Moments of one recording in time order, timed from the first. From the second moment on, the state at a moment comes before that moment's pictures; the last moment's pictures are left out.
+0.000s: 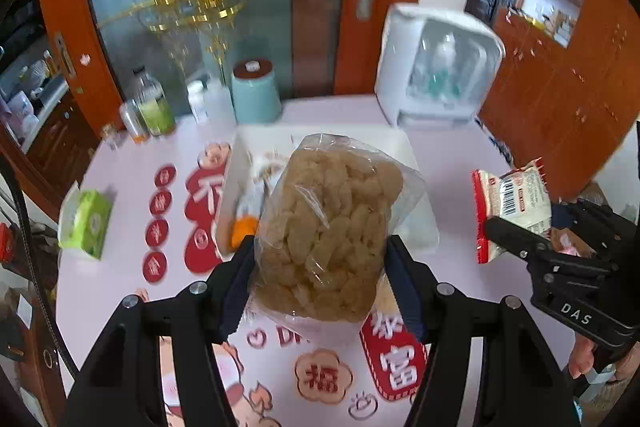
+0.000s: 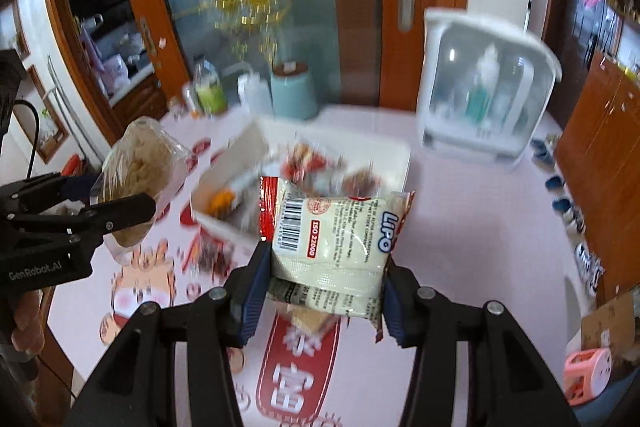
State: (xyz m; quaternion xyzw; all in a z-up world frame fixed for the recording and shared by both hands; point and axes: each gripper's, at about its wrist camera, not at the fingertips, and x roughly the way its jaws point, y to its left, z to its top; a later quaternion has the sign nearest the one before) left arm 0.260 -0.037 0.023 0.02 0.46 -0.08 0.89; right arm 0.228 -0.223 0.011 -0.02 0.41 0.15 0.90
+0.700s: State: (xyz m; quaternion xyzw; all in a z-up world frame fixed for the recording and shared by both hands) left arm 0.364 -0.030 0.025 0.03 0.45 -0.07 0.89; right arm 0.339 -0.193 0.014 -0.02 0.42 0.09 0.90
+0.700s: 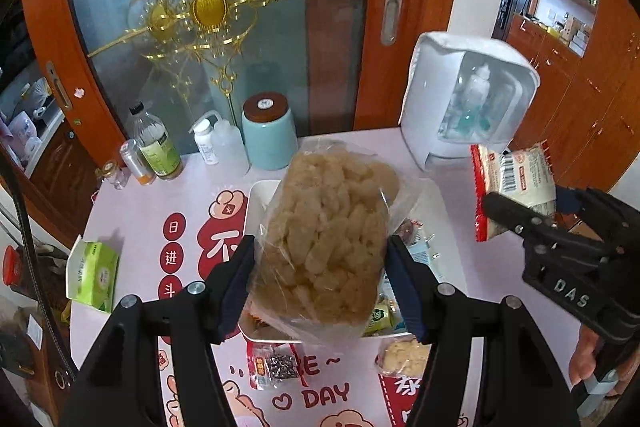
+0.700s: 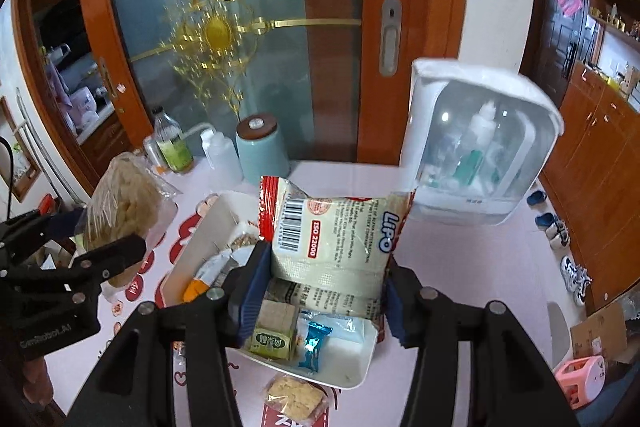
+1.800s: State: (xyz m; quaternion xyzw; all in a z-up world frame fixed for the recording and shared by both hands) left arm 0.353 0.007 -0.037 0.02 0.48 -0.04 0.87; right arm 0.319 -0.189 -0.052 -0.01 0.48 0.11 0.87
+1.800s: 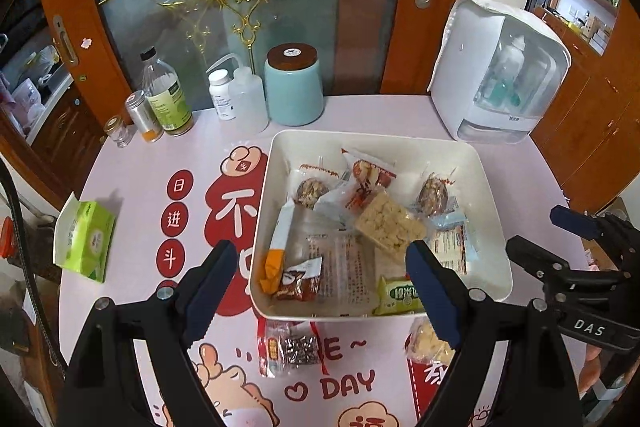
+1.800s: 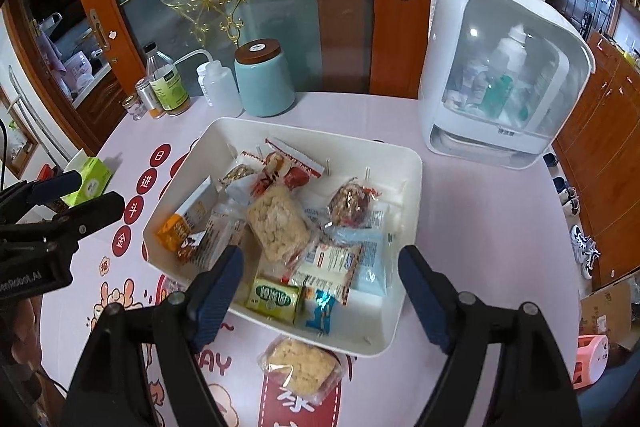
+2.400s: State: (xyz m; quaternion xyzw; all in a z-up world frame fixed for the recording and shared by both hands) left arm 0.295 0.013 -0.066 0.01 0.51 -0.02 0.86; right arm 0.250 -0.207 -0.073 -0.03 0.49 0.14 0.86
